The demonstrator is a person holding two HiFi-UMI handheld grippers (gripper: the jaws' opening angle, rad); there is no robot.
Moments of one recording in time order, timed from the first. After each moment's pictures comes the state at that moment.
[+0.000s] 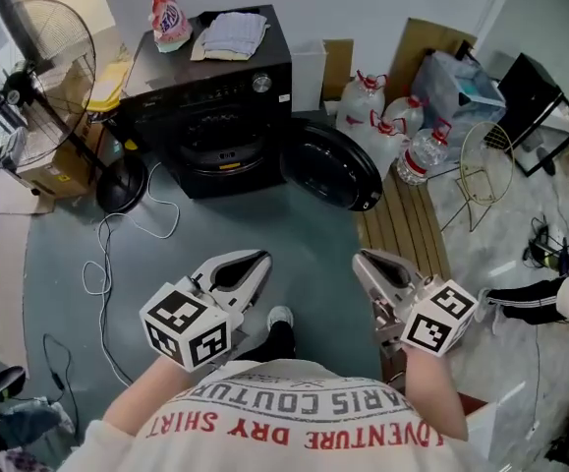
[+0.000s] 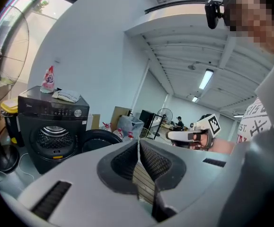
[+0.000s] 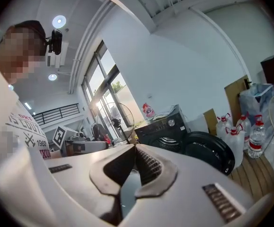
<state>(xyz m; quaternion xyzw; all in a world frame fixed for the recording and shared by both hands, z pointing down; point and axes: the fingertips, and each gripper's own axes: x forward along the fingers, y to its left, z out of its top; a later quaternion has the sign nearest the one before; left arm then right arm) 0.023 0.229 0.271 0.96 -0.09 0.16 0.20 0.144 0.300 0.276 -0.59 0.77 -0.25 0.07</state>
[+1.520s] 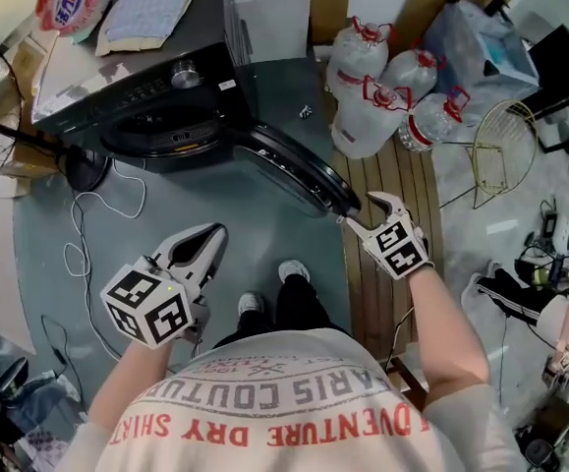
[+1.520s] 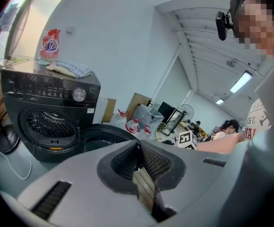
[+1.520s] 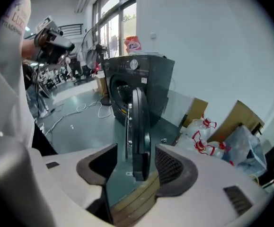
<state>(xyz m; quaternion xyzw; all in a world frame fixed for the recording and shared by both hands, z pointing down) 0.230 0.052 0.378 0.91 -0.17 0.24 0.29 0.457 0.140 0.559 -0.52 0.73 -0.24 -0.38</state>
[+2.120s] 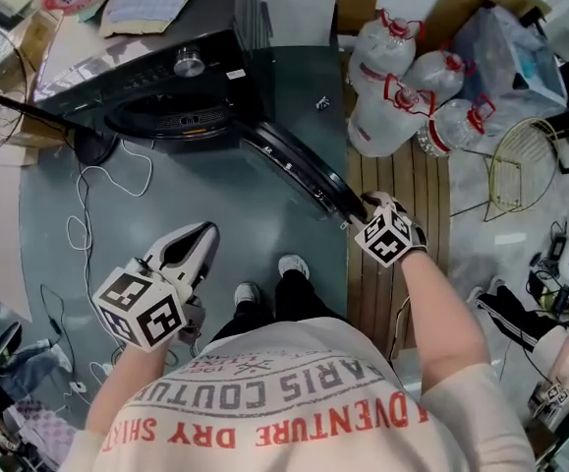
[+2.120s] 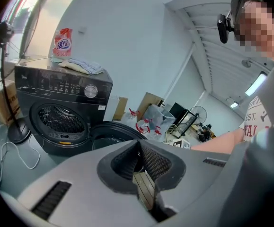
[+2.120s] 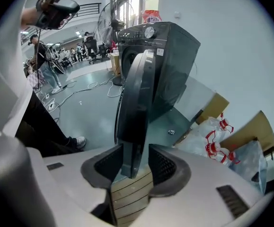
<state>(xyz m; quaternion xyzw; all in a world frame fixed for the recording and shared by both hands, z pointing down) 0.234 0.034 0.400 0.88 -0.24 0.25 0.31 0.473 0.118 0.655 -0.40 0.74 -0.24 -0.48</state>
